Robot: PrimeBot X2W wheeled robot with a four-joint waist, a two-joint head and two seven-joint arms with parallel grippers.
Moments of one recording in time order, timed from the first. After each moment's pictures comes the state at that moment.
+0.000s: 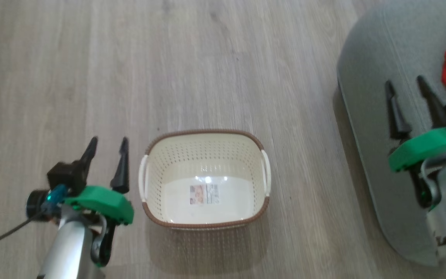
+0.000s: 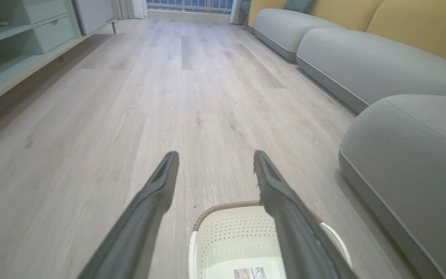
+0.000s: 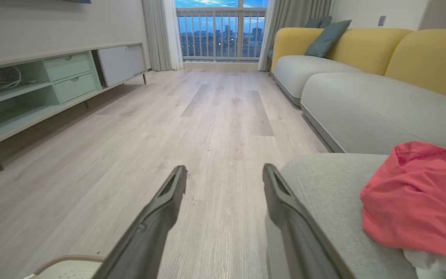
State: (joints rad) left arm -0.25 0.10 -0.11 0.37 -0.24 -0.04 -0.25; right arm -0.45 -0.30 0.08 0.49 0.33 0.13 -0.25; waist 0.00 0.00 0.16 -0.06
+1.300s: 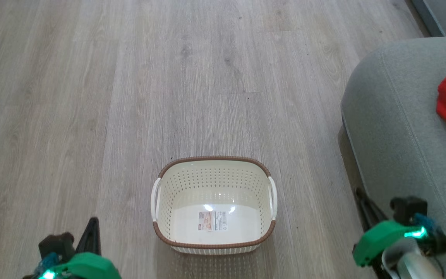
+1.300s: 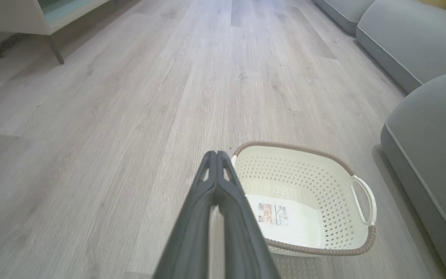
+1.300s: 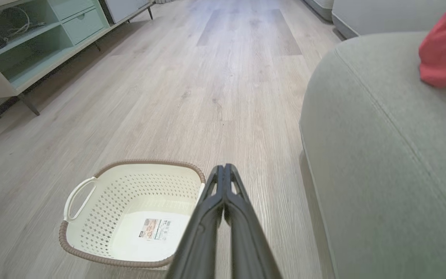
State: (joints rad) left arm 0.00 0.03 0.09 0.45 -0.17 -0.06 -0.24; right arm -0.14 -0.17 0.13 0.59 0.30 0.13 -0.24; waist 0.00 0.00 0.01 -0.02
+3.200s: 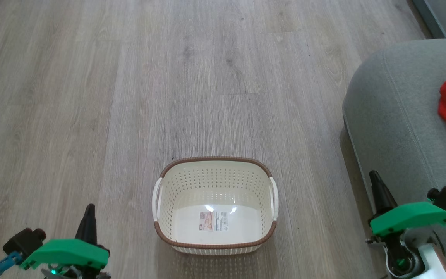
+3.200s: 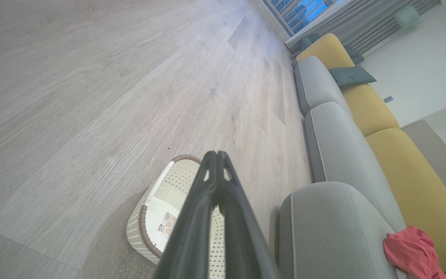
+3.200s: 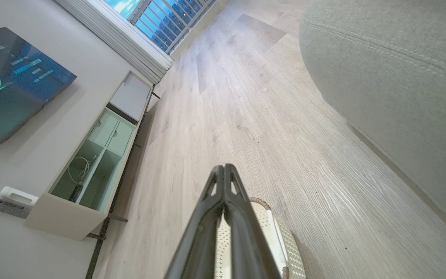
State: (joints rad) left arm -0.02 0.03 0.09 0.37 -0.82 -0.09 -0.08; right arm -0.13 -0.12 0.01 0.46 0.89 0.13 -0.09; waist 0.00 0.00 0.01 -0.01
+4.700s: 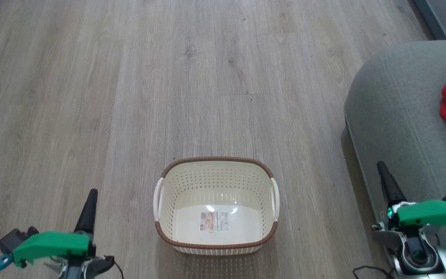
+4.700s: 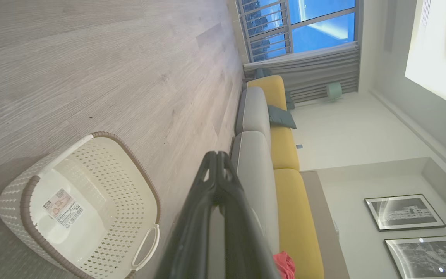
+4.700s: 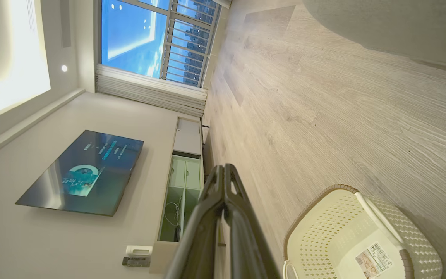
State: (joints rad) left arm -0.04 0.03 0.09 0.31 -1.33 -0.11 0.04; right arm -0.11 -0.07 -0.08 0.34 1.36 0.13 0.04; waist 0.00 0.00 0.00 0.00
